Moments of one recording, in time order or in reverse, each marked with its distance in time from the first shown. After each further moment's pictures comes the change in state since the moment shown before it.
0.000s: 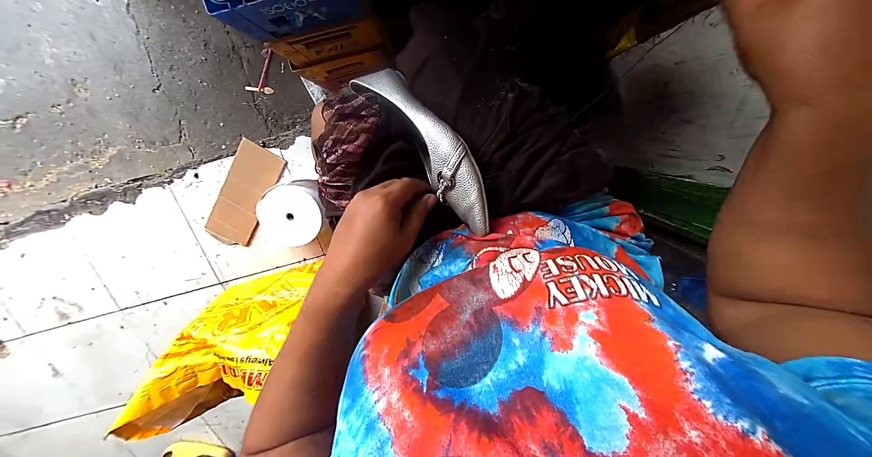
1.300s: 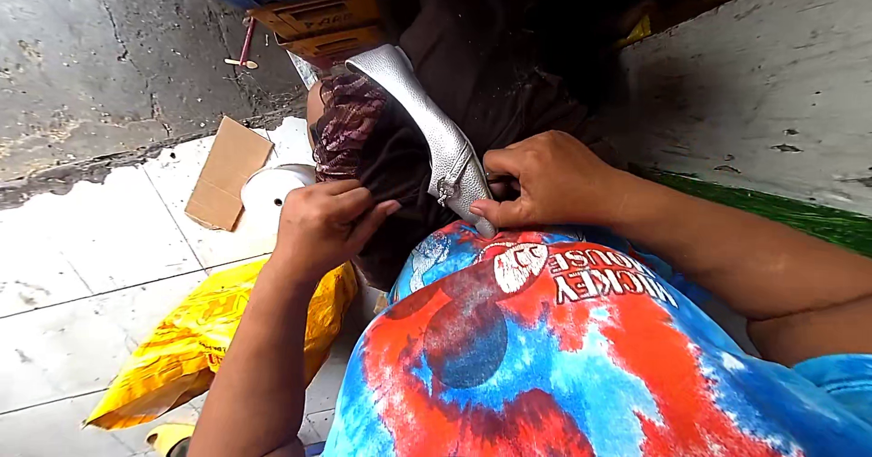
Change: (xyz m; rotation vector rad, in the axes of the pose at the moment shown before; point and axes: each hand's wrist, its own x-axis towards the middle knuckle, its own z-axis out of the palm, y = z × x) left_hand -0.024 -0.070 -0.015 0.091 0.164 0.272; right_hand -0.083 -0.101 0.103 0.266 -0.579 -0.706
